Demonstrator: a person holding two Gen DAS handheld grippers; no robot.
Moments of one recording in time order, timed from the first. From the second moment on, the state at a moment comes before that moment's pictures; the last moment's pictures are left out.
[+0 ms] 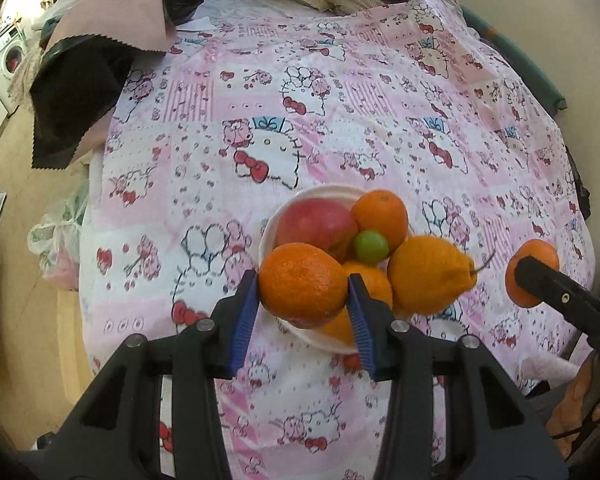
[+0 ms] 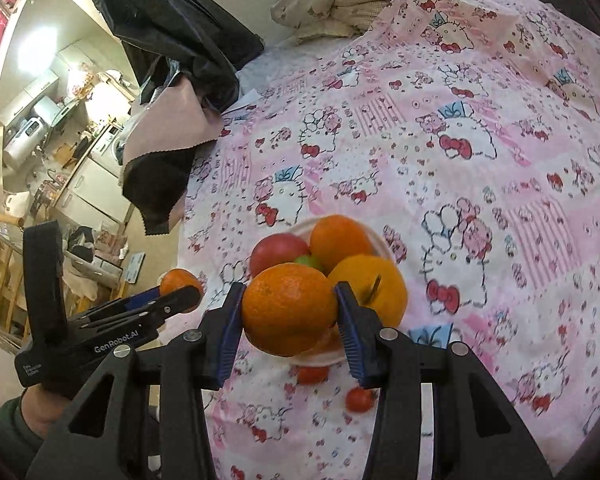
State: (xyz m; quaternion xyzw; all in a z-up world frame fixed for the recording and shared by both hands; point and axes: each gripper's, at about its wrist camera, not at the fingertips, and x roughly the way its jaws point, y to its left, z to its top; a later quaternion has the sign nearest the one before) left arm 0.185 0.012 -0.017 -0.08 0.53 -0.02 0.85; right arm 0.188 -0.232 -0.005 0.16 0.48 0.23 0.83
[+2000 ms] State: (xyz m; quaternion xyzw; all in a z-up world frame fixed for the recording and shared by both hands) left arm 0.330 -0.022 -0.076 -0.13 0.61 -0.08 0.78; right arm 0.237 -0.263 -0.023 0.14 0.53 0.15 0.83
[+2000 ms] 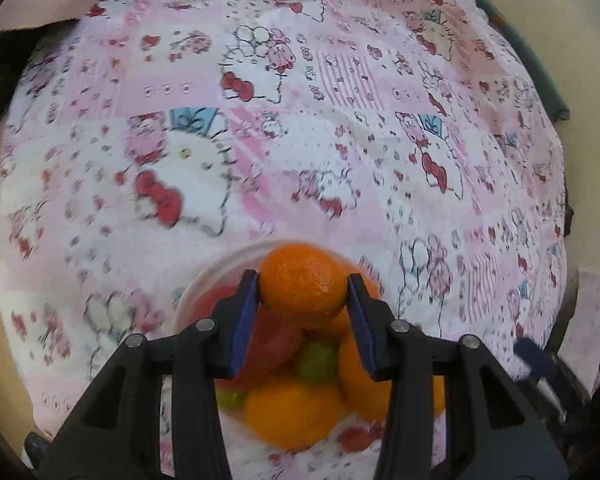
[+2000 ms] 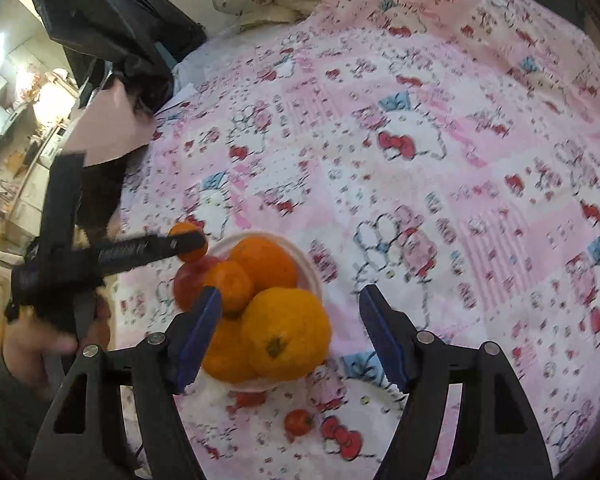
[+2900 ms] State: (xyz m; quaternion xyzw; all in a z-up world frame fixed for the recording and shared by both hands) left arm 0.283 -0.016 -0.047 -0.08 0.58 -0.02 0.81; right arm 0.235 -0.268 -0.027 0.17 0.53 0.15 0.81
